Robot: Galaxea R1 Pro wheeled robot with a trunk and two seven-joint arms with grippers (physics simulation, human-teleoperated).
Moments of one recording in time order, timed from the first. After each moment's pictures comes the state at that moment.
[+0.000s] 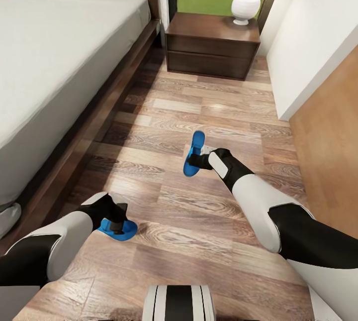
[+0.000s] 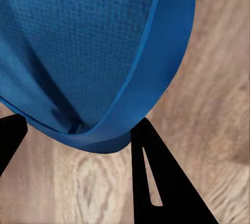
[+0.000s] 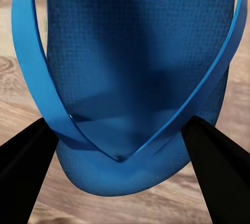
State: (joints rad) left arm -1.09 0.05 0.04 -0.11 1.59 0.16 0.68; right arm -1.30 0.17 0.10 -0.30 -0.42 0.55 -0.04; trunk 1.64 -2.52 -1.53
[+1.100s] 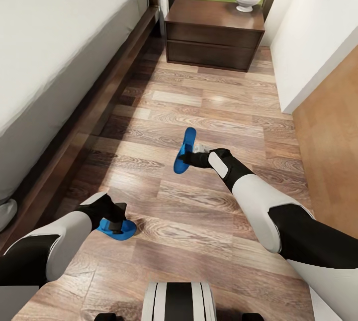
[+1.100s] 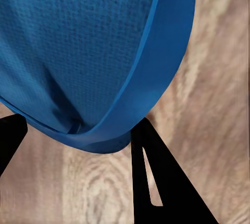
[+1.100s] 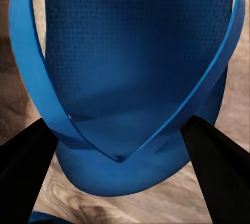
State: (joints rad) left arm -1.09 0.06 0.04 -0.11 1.59 0.16 0.68; right arm -1.30 0.17 0.10 -0.30 -0.44 0.54 0.18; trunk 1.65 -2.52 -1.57
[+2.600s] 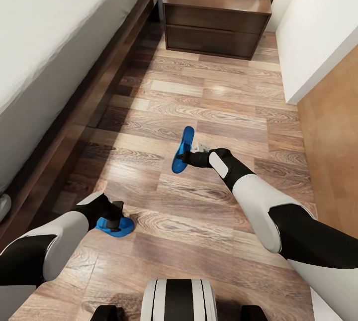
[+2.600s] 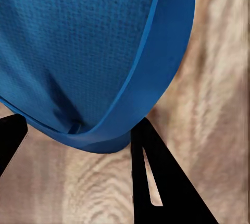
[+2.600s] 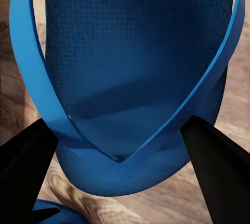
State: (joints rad) left arm -1.09 0.08 0.04 -0.11 1.59 0.16 0.62; right arm -1.30 0.17 0.10 -0.30 -0.43 0.54 0.23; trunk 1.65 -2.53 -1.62
